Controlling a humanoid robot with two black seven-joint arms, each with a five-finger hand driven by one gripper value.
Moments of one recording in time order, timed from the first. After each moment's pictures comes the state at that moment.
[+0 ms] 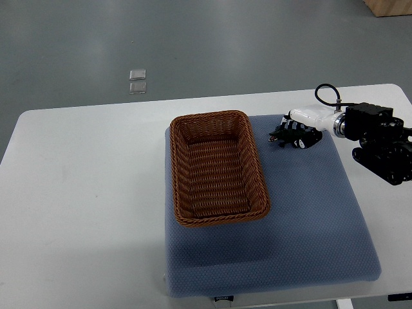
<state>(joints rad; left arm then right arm) -0.02 0.00 -0.09 -0.17 0.04 0.00 0.11 0.94 -0.35 0.25 0.62 -1.64 0.04 0.23</state>
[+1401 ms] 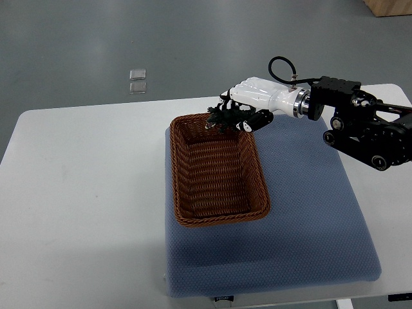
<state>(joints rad) -0.02 0.00 -0.09 -0.17 0.04 0.00 0.11 1.06 -0.36 0.25 0.95 -1.64 -0.04 0.38</state>
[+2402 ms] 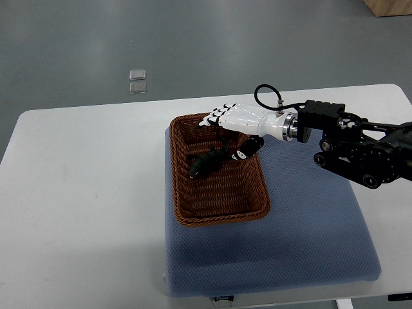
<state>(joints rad) -0.02 0.00 -0.09 -0.17 0.04 0.00 0.11 1.02 -0.34 0.18 0.96 -1.65 -0.08 0.40</state>
